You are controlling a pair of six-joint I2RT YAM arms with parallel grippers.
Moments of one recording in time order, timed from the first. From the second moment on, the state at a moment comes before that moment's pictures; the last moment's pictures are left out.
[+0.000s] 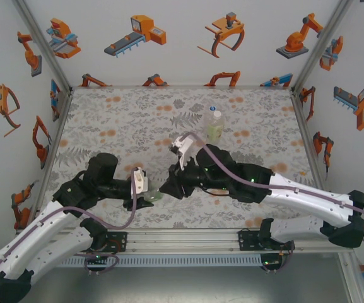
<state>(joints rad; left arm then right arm) -0.73 0.69 0.71 -0.67 0.67 0.59 1.24 1.16 1.18 -0.42 -0.04 0.44</state>
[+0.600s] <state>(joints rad) -0.73 0.73 0.71 -0.69 0.52 0.57 1.20 1.22 1.17 -0.47 0.11 0.99</state>
